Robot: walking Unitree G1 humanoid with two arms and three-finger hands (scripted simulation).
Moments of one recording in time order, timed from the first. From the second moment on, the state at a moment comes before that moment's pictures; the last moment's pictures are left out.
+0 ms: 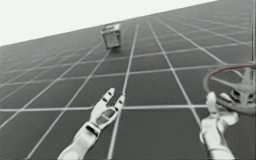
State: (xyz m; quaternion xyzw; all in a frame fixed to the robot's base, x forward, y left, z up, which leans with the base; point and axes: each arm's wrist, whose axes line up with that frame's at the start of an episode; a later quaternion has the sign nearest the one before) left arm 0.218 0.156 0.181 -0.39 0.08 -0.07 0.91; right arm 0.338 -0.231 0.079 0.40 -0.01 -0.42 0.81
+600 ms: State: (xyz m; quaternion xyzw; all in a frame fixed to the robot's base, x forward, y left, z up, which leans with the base) left arm 0.217 0.156 0.182 -0.40 0.08 -0.08 0.91; right arm 0.338 -0.232 0.084 0.40 -0.02 -0.42 0.81
